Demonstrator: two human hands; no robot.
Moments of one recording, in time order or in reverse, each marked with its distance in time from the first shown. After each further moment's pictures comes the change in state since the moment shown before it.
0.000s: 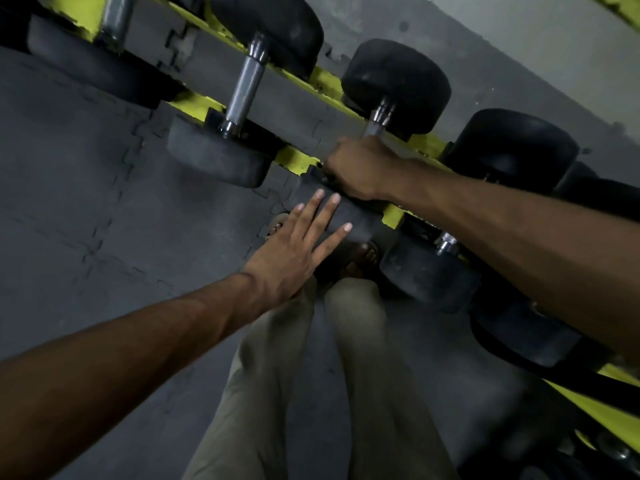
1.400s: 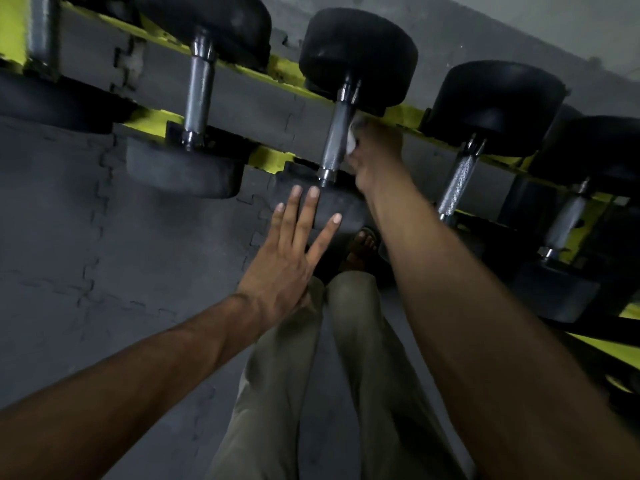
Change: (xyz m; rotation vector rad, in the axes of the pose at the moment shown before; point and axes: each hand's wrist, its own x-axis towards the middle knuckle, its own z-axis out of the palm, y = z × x) left_hand 0.005 0.004 0.019 -0.072 0.104 -0.002; right_hand -0.003 0.010 0.054 2.054 0.662 1.148
